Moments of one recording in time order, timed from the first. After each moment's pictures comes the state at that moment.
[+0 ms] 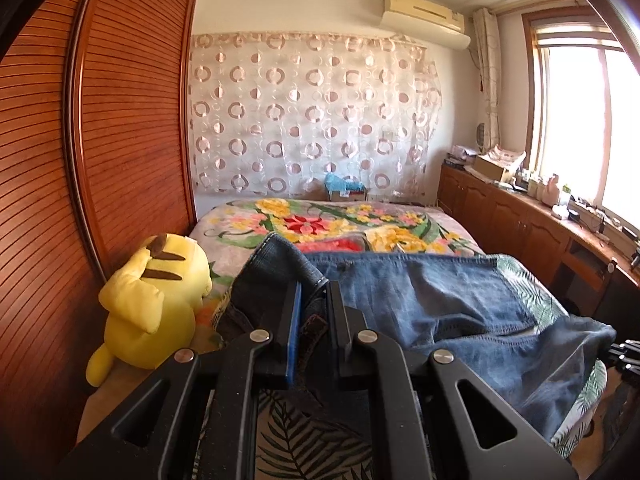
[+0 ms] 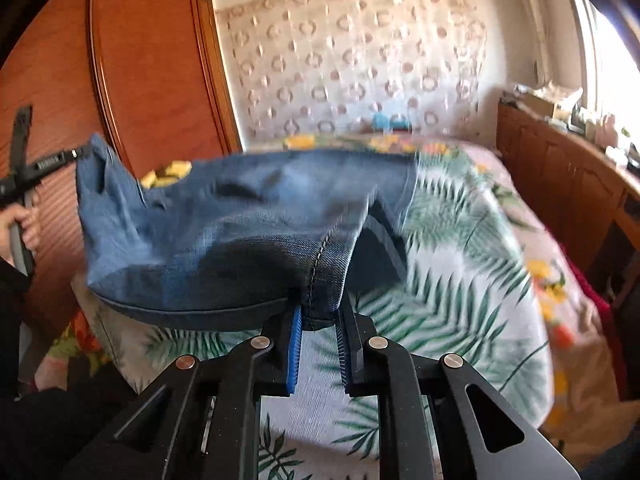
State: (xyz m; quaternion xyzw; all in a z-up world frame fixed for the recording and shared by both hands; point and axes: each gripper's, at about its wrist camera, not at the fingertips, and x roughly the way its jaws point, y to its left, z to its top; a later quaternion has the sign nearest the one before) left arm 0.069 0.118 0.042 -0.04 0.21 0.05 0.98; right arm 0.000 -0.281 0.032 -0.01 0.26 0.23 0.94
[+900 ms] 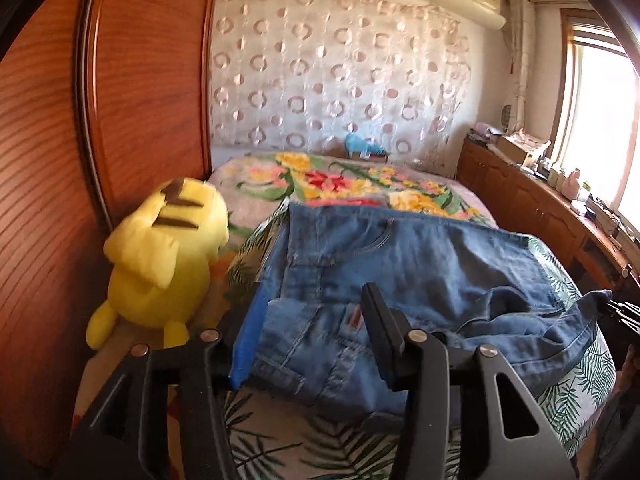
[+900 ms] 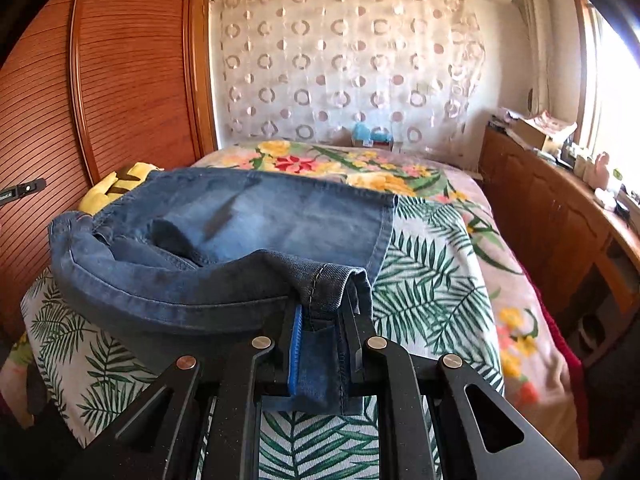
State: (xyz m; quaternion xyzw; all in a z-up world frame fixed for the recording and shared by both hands) left arm 0.092 0.170 -0.007 -0.08 0.29 0.08 0.95; right arm 0.079 -0.250 0.040 -0.07 0.27 0.19 0.94
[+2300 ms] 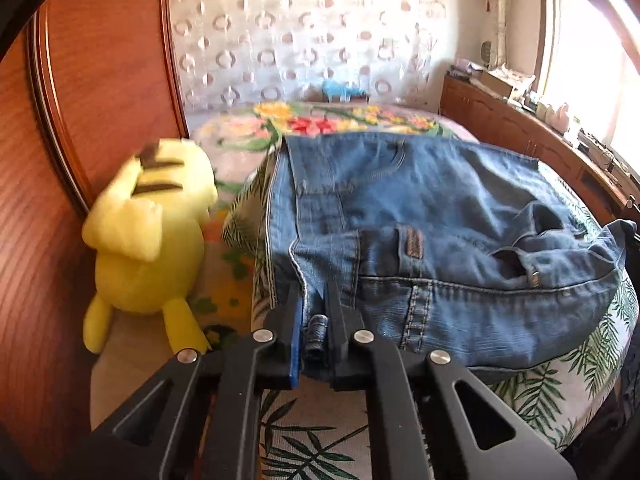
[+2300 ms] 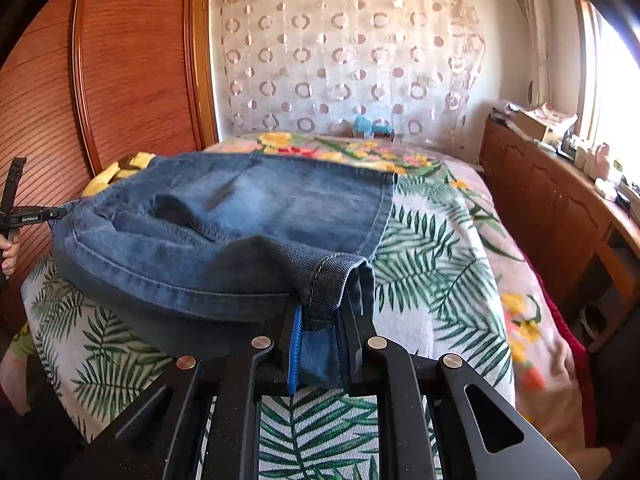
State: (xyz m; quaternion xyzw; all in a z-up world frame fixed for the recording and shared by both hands) left arm 0.114 0.194 -0.050 -0.01 0.37 0.02 0.93; right arm 0.062 -0.266 0.053 -0.06 0.26 0.19 0.94
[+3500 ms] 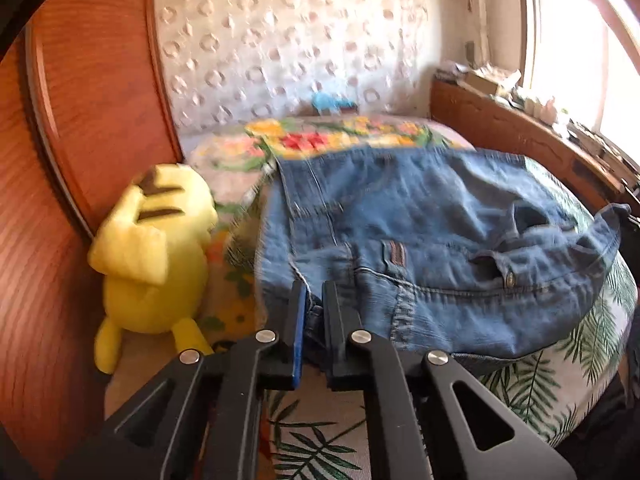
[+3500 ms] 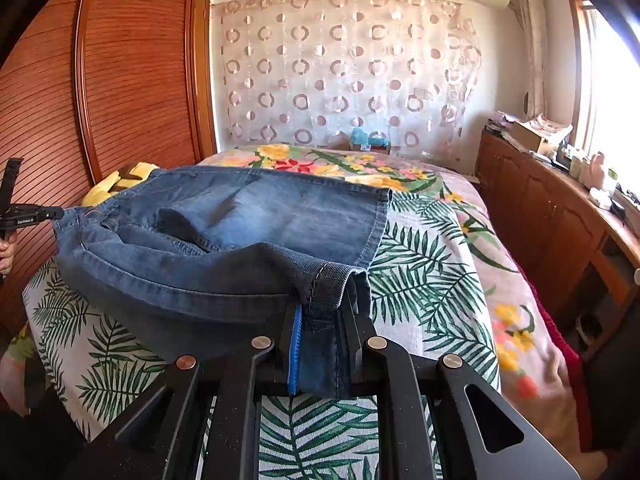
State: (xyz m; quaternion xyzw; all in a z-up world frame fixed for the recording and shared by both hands) left arm 0.100 0.191 -0.031 0.01 0.34 0.01 0.94; right arm 0.057 -0.268 0.050 -0.06 0.25 0.19 0.95
